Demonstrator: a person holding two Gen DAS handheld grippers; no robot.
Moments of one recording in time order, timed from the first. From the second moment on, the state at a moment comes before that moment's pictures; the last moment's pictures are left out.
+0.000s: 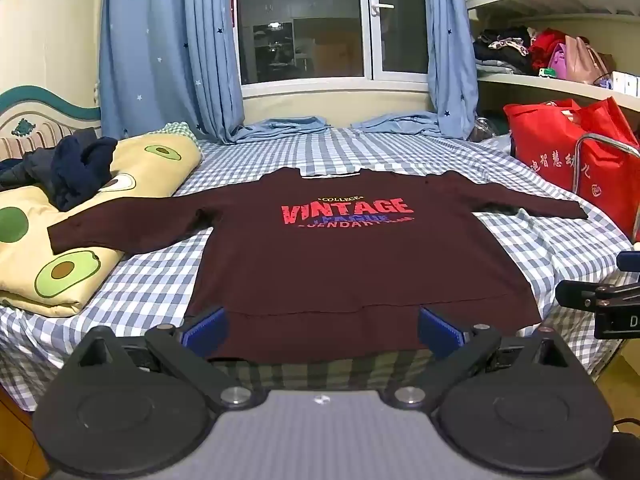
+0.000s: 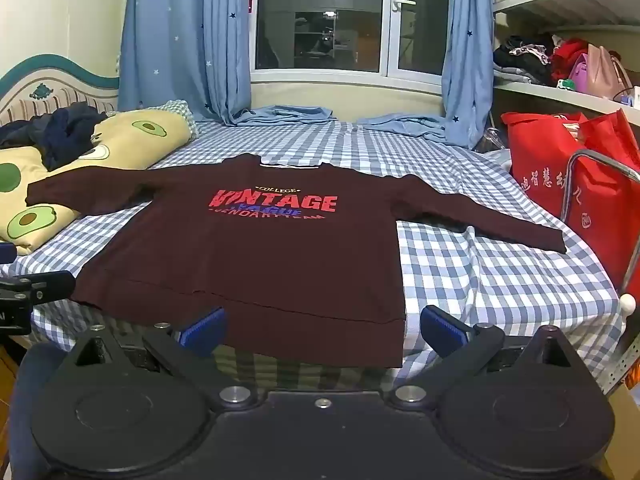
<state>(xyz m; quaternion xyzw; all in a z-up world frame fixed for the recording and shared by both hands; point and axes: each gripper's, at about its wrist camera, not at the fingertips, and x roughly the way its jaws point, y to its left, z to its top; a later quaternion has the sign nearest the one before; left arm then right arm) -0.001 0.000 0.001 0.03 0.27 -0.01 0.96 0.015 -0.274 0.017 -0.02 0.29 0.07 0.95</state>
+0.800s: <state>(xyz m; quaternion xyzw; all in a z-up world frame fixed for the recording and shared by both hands) -0.002 0.003 -0.003 0.04 0.27 -0.01 0.96 0.012 -0.272 0.018 -0.03 0.28 0.07 0.96</state>
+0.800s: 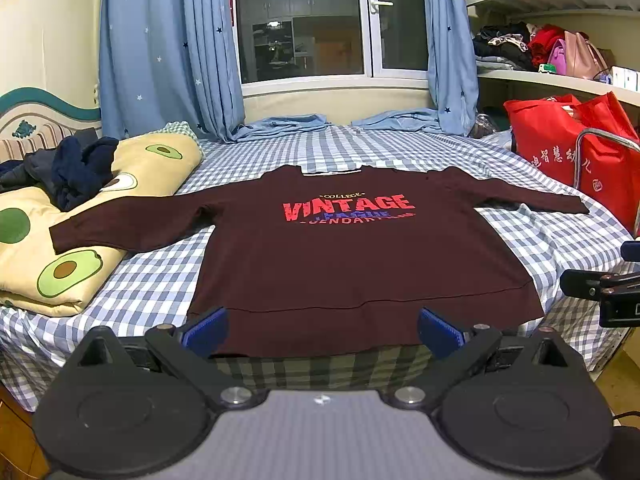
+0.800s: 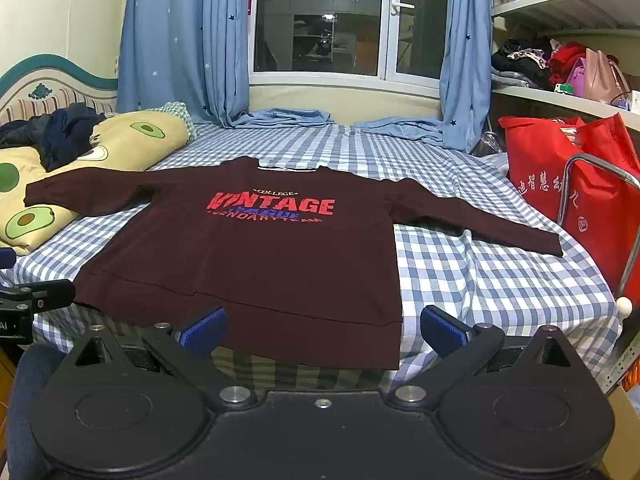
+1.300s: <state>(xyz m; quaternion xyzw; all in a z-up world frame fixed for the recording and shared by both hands) -0.002 0.007 -0.002 0.03 0.28 -0.01 0.96 0.011 -0.271 0.018 -0.03 0.28 0.07 0.96</state>
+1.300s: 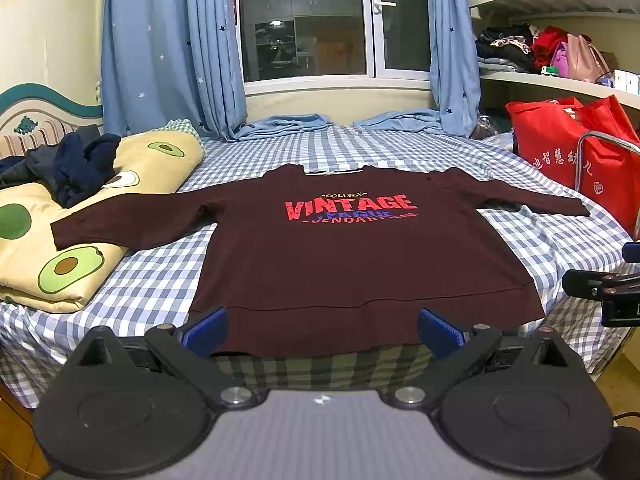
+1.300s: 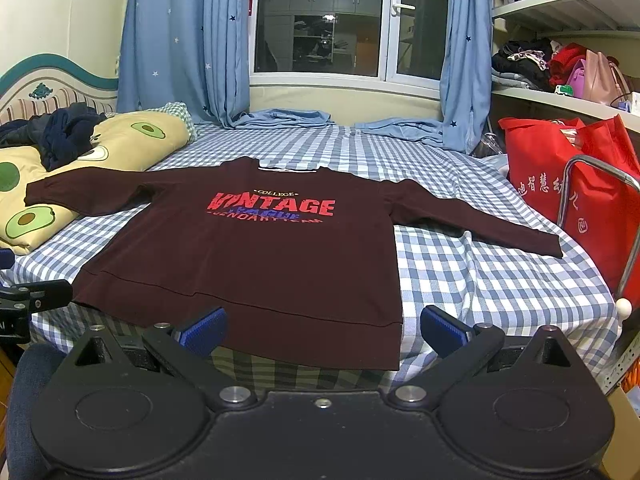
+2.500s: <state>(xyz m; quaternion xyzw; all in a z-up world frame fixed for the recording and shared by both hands) 0.014 0.014 -0.010 0.06 0.29 0.00 0.96 0.024 -0.262 0.018 -0.02 0.28 0.08 0.96</state>
